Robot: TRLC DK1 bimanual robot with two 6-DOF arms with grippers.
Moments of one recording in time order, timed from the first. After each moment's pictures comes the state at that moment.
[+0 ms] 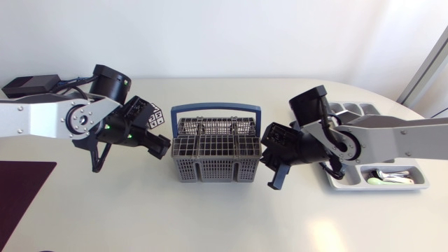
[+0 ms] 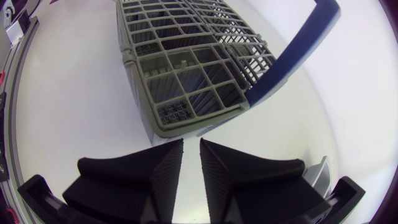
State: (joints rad) left arm -0.28 1.55 0.91 -0.28 0.07 0.26; right arm 0.44 1.56 0.79 -0.16 -0.15 -0.68
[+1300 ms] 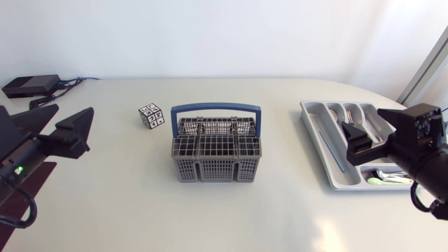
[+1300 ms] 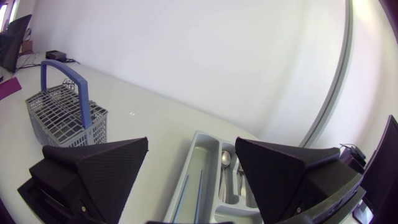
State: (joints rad) left arm 0.00 0.58 0.35 0.15 0.15 0.02; right arm -0.05 0.78 0.36 0.20 -0.12 -0.34
